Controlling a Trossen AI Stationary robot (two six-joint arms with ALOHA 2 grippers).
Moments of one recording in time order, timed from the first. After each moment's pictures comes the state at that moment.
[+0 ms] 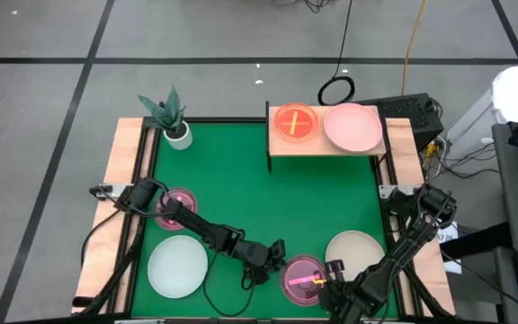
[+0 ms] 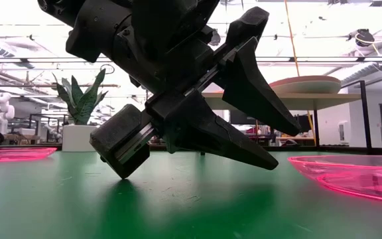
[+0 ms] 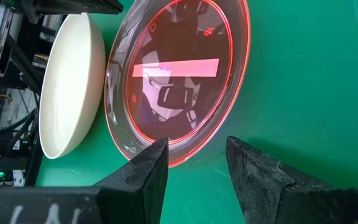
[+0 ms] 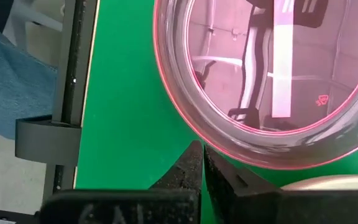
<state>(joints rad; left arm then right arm) -0.40 2.14 1.23 0.29 -0.05 0.99 0.92 1.85 1.24 -0.76 0.15 0.75</state>
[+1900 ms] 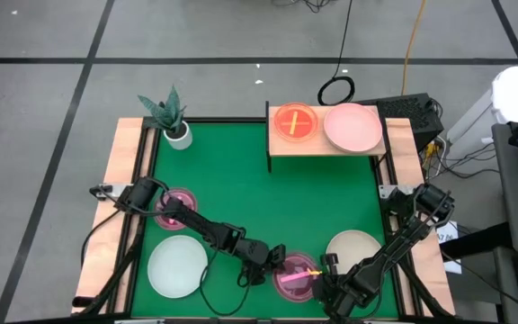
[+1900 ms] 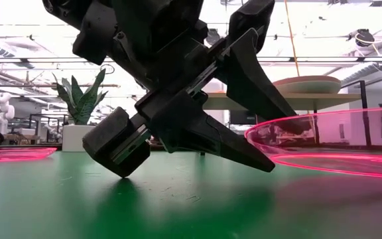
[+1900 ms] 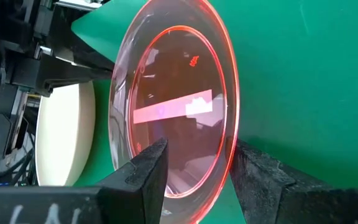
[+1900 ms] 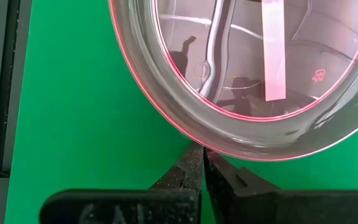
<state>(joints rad) -0.38 2.14 1.23 0.28 0.07 1.13 0.86 1.85 1.13 -0.62 0.24 0.72</state>
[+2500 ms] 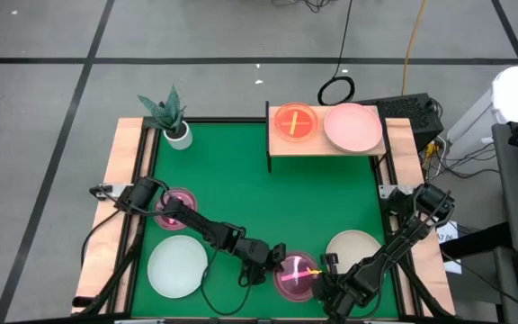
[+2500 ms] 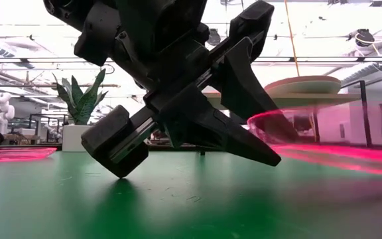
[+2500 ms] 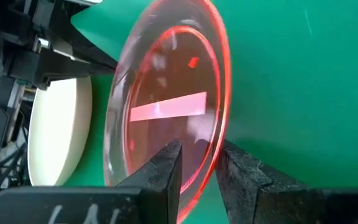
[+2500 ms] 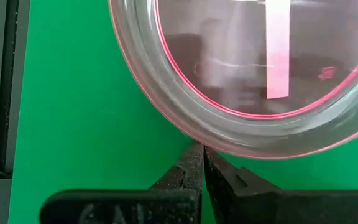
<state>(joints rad) -0.38 2.14 1.23 0.27 0.08 1.08 0.87 1.85 1.13 -0.64 0.21 0.75</state>
